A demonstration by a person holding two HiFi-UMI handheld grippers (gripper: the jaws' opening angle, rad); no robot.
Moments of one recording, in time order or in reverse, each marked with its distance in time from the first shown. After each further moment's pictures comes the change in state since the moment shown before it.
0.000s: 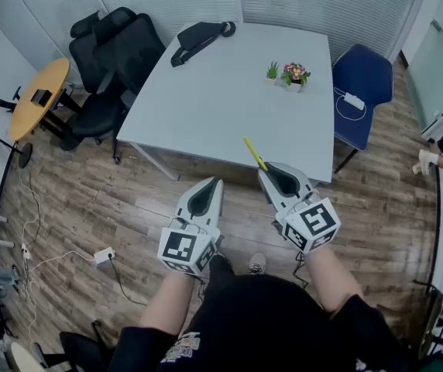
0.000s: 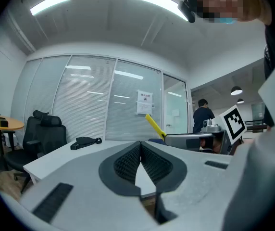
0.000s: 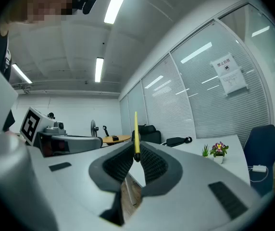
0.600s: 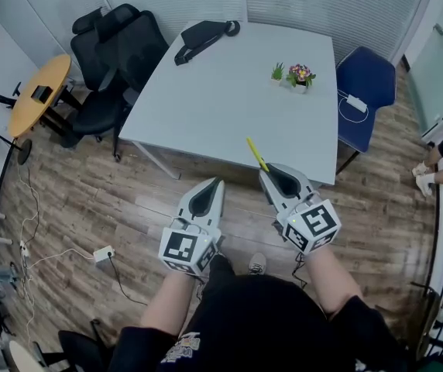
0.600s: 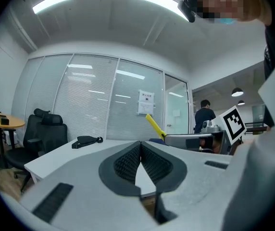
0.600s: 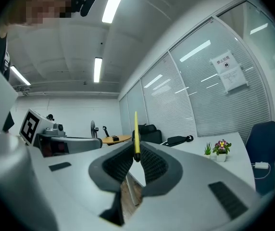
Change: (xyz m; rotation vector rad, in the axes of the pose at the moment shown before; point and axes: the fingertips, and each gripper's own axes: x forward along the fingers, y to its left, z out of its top) left arm -0.004 0.016 -0.001 -0.018 0.002 -0.003; right arm 0.015 0.007 -0.002 0.026 0.002 -0.003
